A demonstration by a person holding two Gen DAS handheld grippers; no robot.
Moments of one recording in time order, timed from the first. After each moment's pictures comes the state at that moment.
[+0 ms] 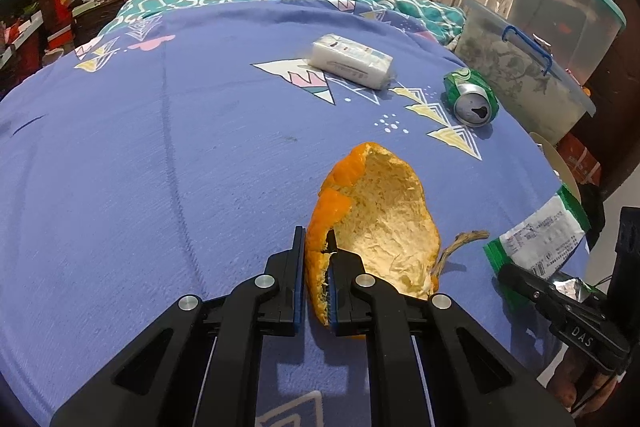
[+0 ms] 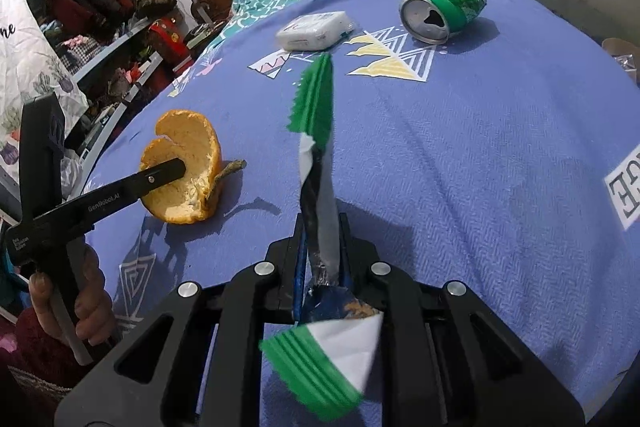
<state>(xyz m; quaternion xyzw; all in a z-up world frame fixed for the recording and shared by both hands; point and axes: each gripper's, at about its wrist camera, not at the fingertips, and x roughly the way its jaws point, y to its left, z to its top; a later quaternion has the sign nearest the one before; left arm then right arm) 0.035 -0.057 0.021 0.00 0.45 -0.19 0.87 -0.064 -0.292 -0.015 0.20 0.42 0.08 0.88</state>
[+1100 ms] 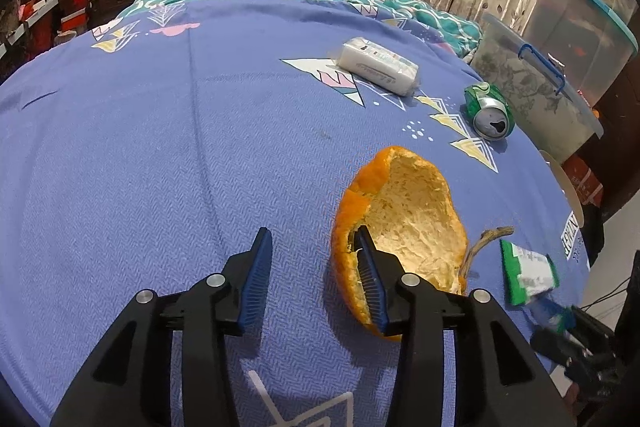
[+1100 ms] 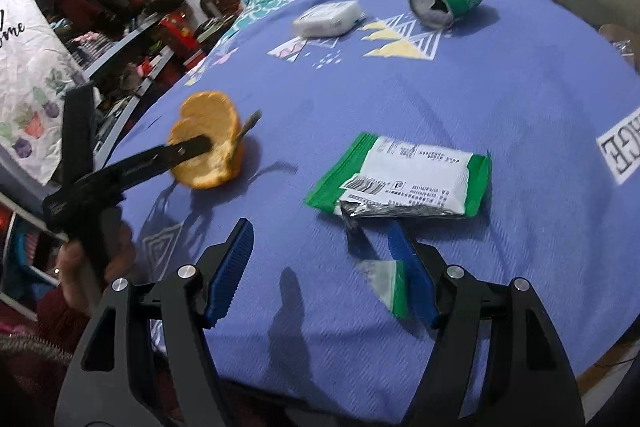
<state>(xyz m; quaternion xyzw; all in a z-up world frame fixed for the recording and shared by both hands) 0.041 -0.035 0.012 -0.03 0.45 -0.18 0.87 -0.096 -0.289 -0.009 0.21 0.43 0.10 0.87</state>
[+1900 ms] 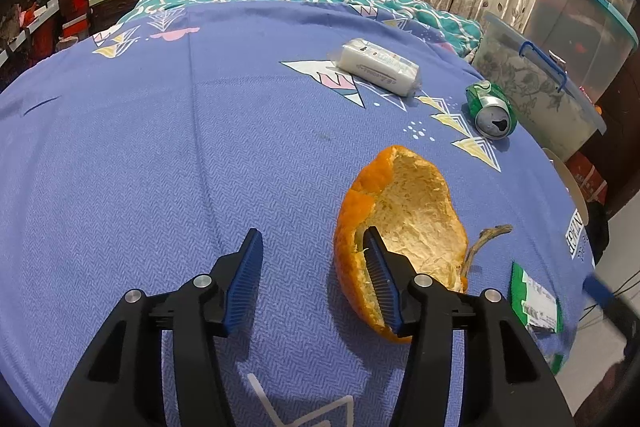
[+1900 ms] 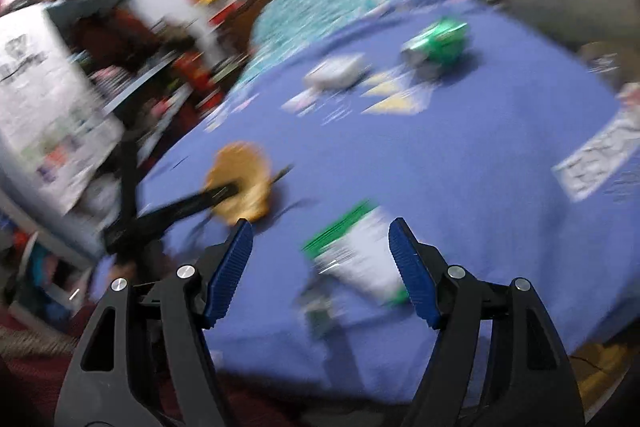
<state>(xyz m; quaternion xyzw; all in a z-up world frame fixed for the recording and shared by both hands) 0.041 -0.035 0.012 -0.03 0.45 -0.17 0.88 -0.129 -0.314 0.030 0.24 0.35 0.07 0.90</state>
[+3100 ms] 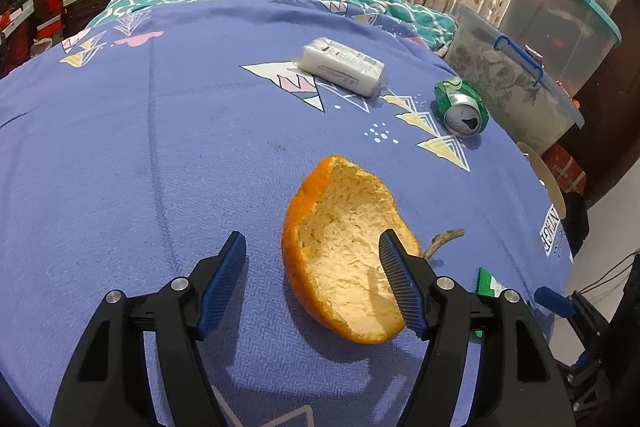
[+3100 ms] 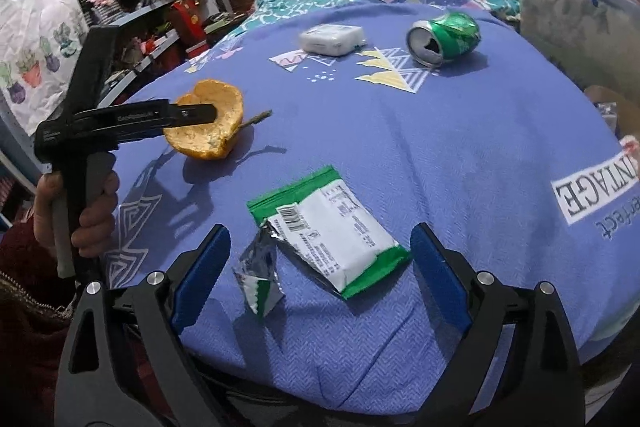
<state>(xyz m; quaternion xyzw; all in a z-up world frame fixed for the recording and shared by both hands) 0.050 -0.055 0.021 -0.03 0.46 -0.22 0.86 -0.125 -0.288 0.005 0.10 0.40 0.10 0.91</state>
